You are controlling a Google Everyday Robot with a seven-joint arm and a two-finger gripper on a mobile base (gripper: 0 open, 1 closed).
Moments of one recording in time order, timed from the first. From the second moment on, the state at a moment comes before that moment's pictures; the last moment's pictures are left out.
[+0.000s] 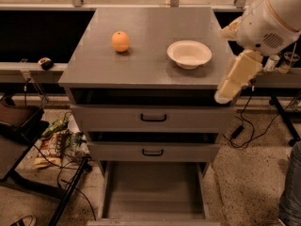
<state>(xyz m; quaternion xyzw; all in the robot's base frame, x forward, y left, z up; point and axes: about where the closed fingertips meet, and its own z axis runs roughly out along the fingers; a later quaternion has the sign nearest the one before) 0.509 -0.161 0.966 -0.62 0.74 0.04 0.25</state>
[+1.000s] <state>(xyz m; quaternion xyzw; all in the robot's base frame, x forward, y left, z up) 0.584 -0.106 0.924 -0.61 0.69 0.16 0.35</state>
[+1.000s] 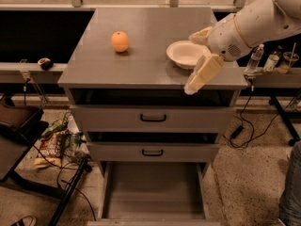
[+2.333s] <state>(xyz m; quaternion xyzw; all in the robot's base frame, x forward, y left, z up) 0.709 -0.005 0.901 -0.55 0.71 0.17 0.42</state>
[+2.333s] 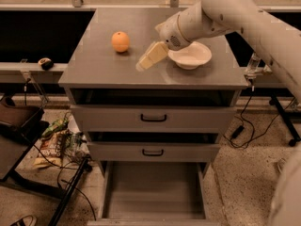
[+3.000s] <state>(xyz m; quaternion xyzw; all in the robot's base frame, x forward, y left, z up) 0.769 0.017 0.895 -0.51 0.73 0.15 0.43</state>
